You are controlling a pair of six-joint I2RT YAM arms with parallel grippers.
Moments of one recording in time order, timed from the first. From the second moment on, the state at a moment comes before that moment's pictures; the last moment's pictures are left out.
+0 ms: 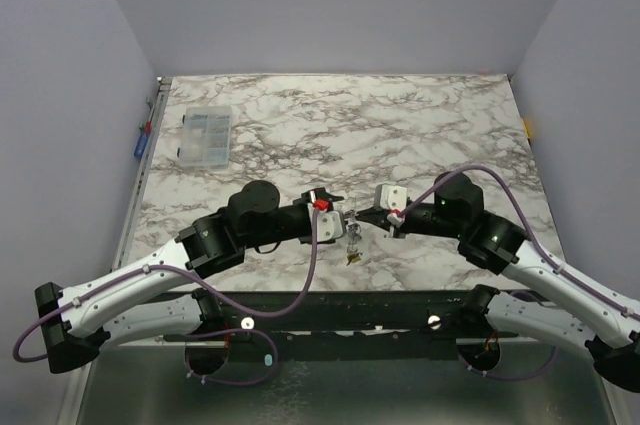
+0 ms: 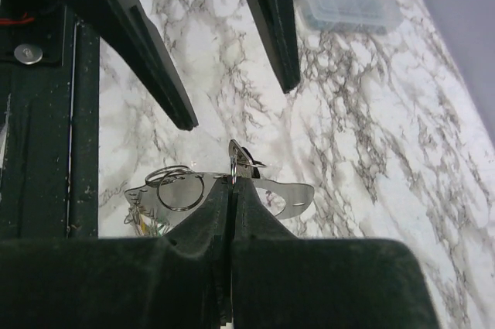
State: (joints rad) left arm -1.06 0.92 0.88 -0.20 0.17 0.51; right arm 0.85 0.86 0.79 -0.24 -0.43 -0.50
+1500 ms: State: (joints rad) left arm -1.06 0.89 0.89 -0.18 0.28 0.53; right arm 0.85 0.70 0.72 0.03 -0.57 -0.41
